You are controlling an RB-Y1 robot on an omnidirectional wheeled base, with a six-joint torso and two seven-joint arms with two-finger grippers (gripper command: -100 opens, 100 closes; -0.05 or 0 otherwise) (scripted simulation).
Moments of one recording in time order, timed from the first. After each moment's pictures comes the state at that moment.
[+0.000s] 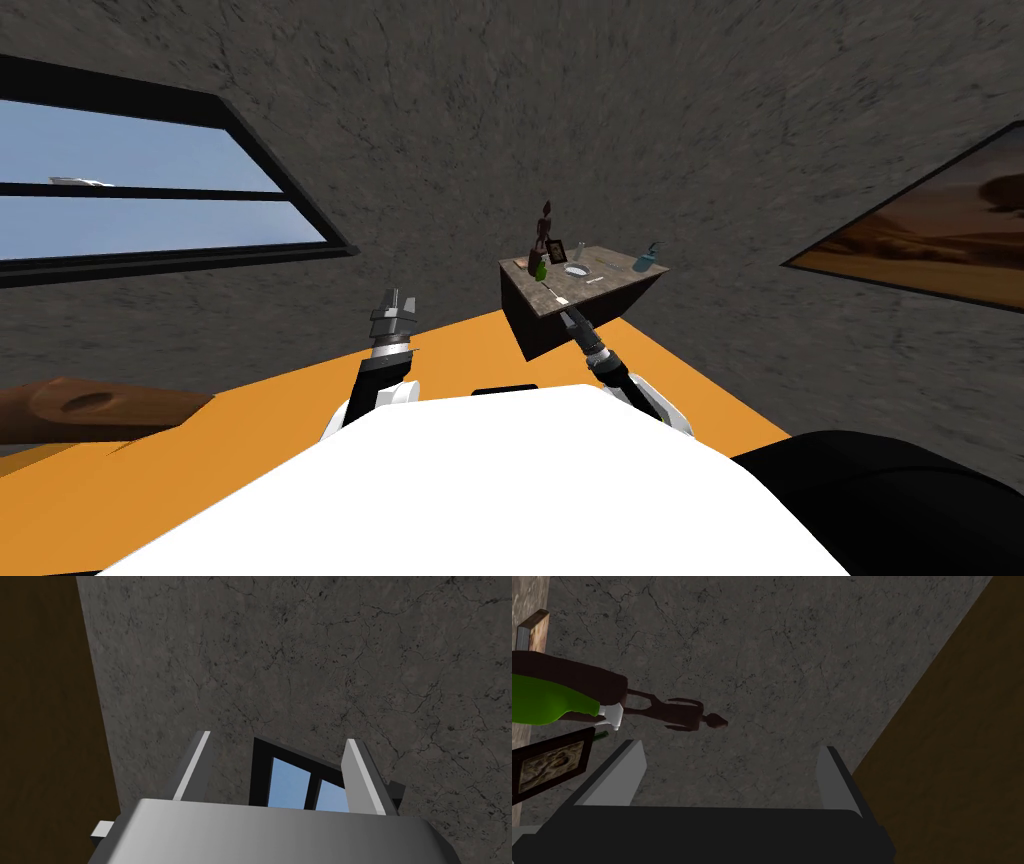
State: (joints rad) left arm 0.53 0.01 0.05 -2.23 -0.08 -0.36 0.14; right arm 0.55 -0.58 0.11 -1.96 -0.03 -0.72 -0.06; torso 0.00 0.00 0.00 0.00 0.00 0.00
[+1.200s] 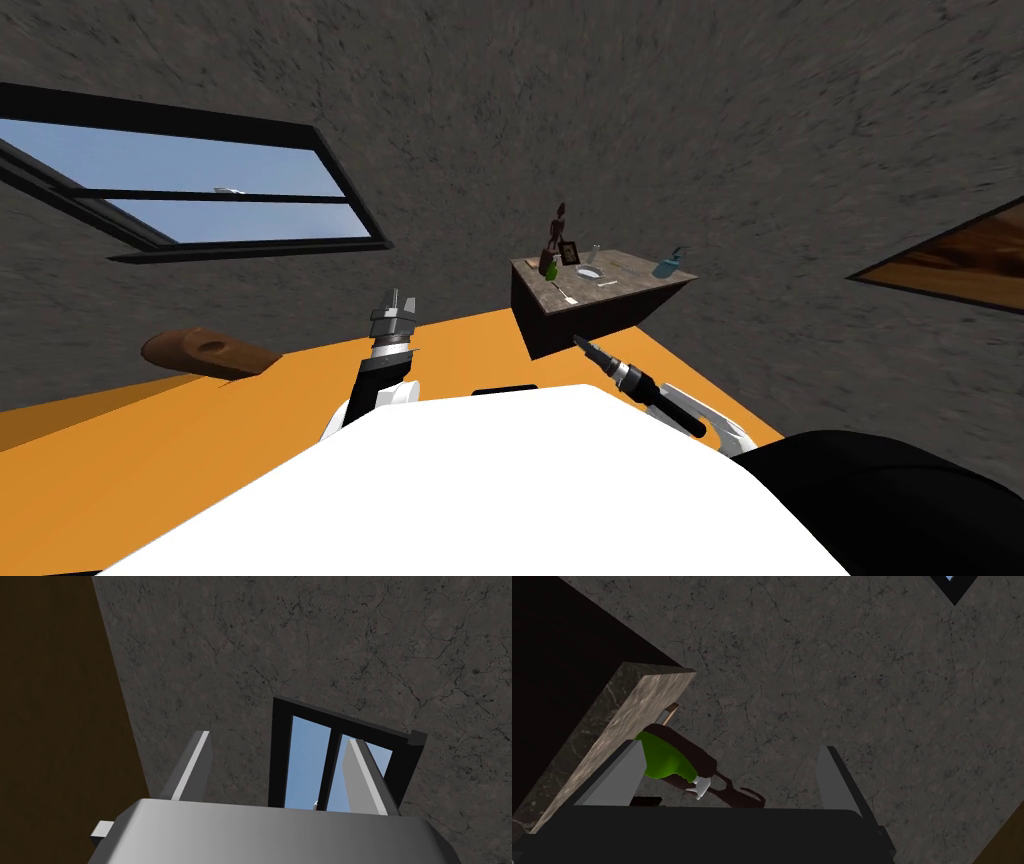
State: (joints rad) left arm 0.53 0.01 0.05 -2.23 -0.08 -0.36 0.14; right arm 0.58 -0.95 0.20 -1.65 0.00 -0.77 -0.05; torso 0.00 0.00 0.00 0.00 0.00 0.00
